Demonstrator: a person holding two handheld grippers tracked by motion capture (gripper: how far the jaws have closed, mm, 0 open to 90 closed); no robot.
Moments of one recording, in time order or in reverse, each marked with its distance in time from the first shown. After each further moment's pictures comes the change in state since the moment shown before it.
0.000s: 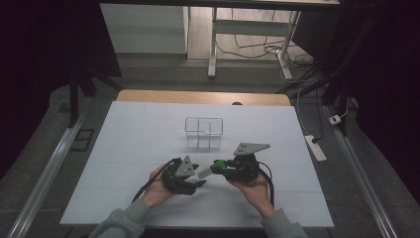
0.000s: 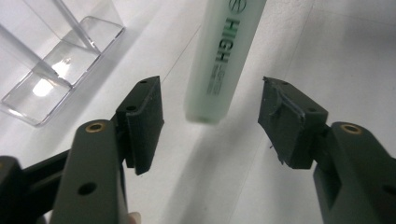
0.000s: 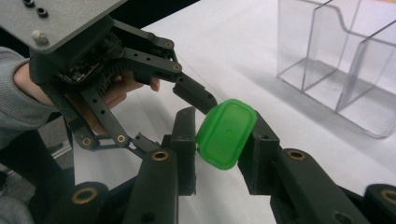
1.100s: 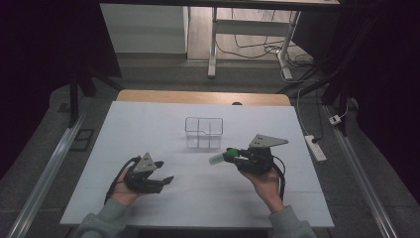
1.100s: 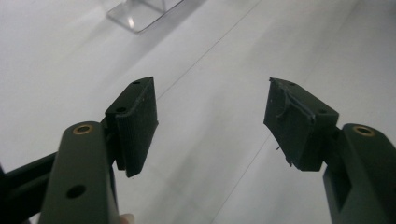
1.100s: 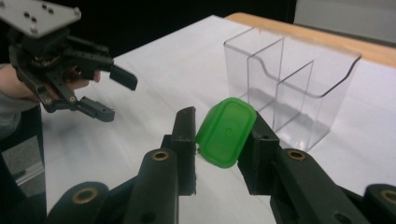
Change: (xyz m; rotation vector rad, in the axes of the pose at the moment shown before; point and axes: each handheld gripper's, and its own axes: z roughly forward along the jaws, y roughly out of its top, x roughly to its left) left arm 0.032 -0.066 -0.068 -0.015 0.096 -0.207; right arm -0.011 0.016 -0.036 -0.103 -0.115 -0.026
